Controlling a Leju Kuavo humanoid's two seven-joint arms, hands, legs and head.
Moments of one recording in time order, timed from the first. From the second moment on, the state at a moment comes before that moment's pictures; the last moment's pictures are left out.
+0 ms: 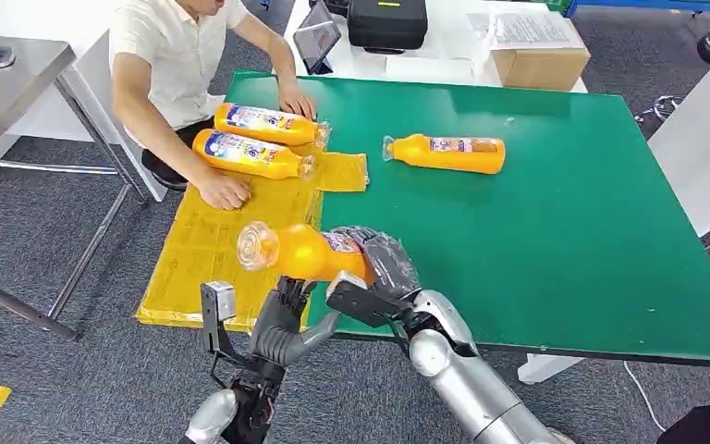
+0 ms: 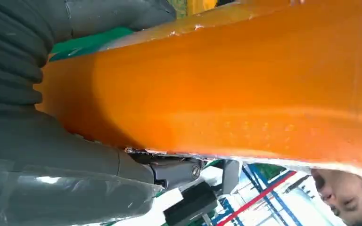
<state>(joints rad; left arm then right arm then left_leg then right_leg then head) -0.05 -0.18 -0.47 -1.32 0.66 0.16 -0.26 -0.40 0.05 0.63 -1.11 0.55 -0.23 -0.31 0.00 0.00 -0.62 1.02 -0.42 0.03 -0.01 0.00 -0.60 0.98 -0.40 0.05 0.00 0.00</state>
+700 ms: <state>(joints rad) -0.07 -0.23 -0.40 -1.43 0.67 0.28 -0.39 -0.35 0.10 0.75 -1.09 0.44 -0.18 -0.36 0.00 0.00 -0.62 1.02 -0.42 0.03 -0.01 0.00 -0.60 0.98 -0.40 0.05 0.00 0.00</state>
